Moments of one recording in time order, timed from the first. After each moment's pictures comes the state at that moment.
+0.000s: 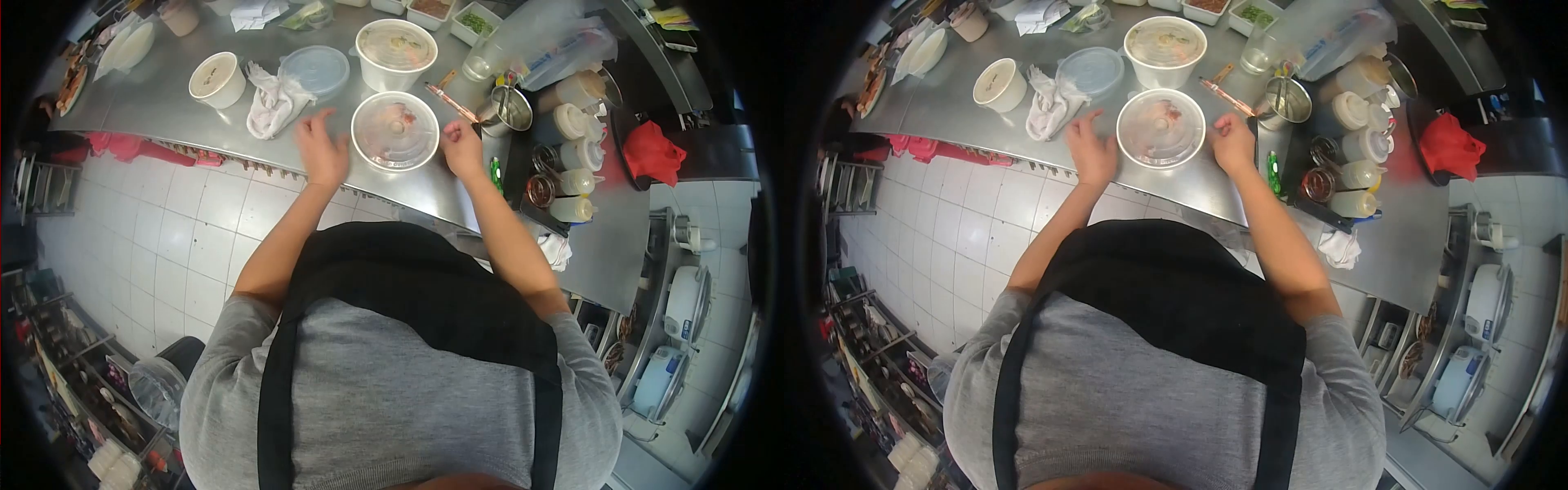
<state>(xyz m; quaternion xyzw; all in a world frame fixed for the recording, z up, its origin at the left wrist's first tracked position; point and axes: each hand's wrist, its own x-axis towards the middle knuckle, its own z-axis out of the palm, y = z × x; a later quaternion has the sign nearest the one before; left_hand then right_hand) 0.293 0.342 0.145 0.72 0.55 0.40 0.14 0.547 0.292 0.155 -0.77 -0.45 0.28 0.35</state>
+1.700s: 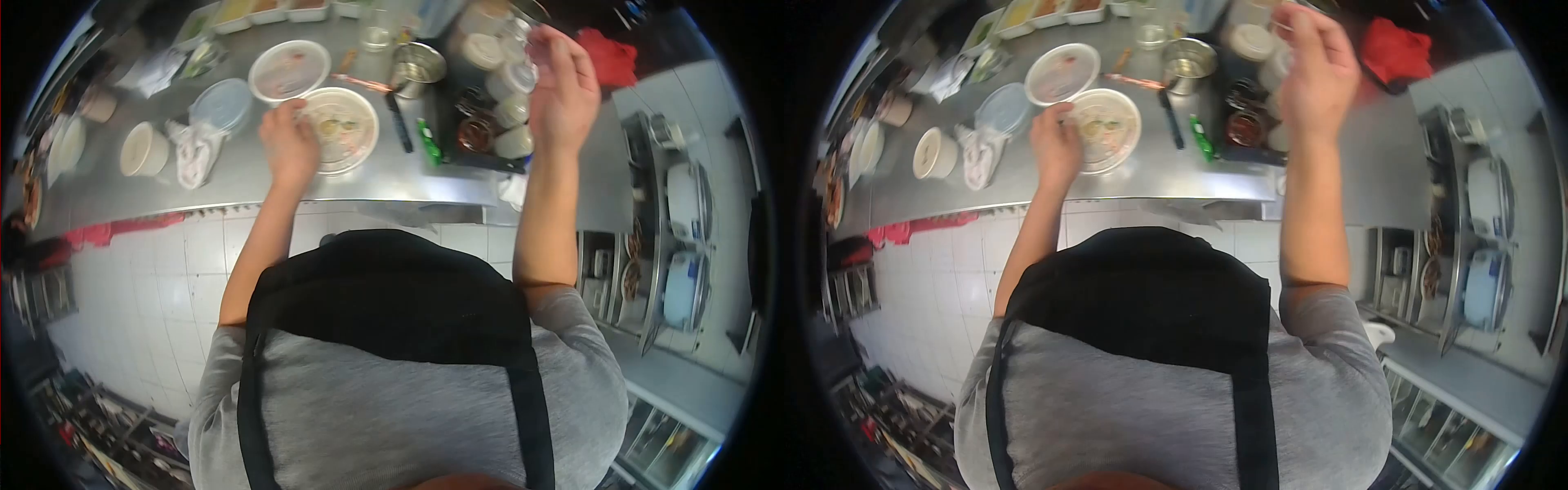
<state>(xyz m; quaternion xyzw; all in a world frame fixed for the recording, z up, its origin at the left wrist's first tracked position) 0.373 0.334 0.200 0.80 0.43 0.36 0.18 0.633 0.189 0.358 -0.45 -0.43 0.08 0.78</state>
